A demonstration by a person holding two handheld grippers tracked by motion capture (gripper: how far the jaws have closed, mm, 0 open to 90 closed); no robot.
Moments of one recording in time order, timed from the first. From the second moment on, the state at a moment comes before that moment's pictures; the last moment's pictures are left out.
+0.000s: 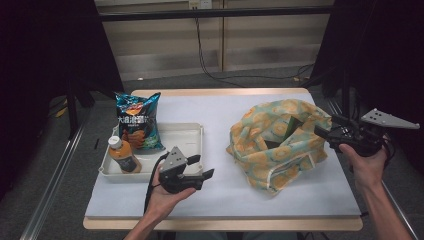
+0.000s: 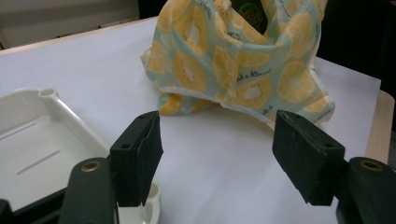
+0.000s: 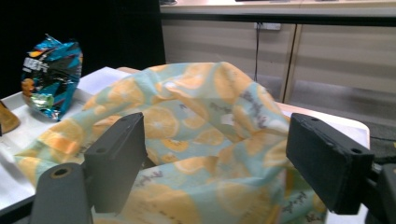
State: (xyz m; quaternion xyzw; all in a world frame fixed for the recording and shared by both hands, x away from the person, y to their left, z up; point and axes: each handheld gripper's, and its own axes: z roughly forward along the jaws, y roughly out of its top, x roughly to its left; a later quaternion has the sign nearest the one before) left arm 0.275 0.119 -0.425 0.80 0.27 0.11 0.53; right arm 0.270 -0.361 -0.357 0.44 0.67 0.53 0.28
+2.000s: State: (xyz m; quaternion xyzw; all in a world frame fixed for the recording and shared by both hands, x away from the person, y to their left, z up) left arm 0.321 -0.021 -0.432 0.82 0.19 0.04 0.53; right arm 0.276 -0.302 -0.411 0.38 0.76 0.52 0.09
